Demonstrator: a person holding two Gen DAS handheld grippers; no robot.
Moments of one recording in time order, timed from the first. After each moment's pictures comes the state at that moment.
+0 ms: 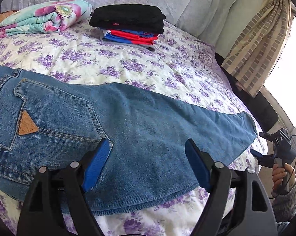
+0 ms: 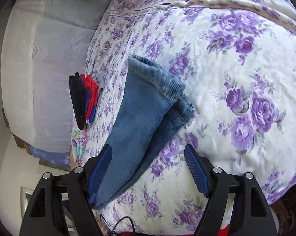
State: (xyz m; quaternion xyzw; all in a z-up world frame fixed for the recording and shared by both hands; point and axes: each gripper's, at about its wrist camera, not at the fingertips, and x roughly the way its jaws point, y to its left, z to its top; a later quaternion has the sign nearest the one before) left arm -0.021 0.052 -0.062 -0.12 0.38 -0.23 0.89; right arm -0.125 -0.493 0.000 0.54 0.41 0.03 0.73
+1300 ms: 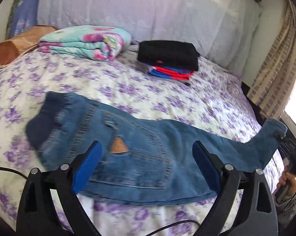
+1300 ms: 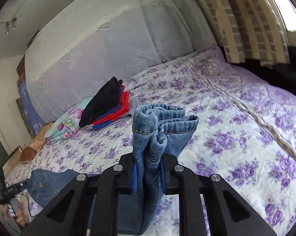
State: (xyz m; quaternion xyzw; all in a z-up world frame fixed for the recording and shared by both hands) left arm -0.056 0.144 -0.017 -0.14 0.30 -0.09 0.94; right arm -0.076 -0.395 0.112 0.18 0.25 0.06 0.95
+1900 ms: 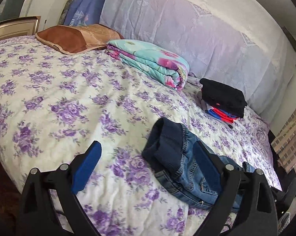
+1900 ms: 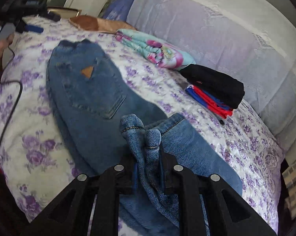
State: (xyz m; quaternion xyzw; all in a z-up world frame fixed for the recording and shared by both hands) left arm -0.099 0.297 -0.016 -0.24 0.25 0.05 0.94; right arm -0.099 -0.097 0.062 -0.30 0.26 0.26 0.88
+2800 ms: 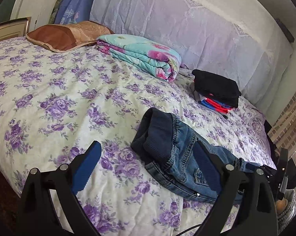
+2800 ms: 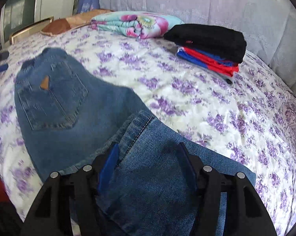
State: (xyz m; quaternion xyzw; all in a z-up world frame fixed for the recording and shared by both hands) left arm -0.093 0.274 -0.020 -0.22 0.27 0.01 0.94; right arm -0.020 -0.125 0.058 -0.17 0.41 0.25 0.86
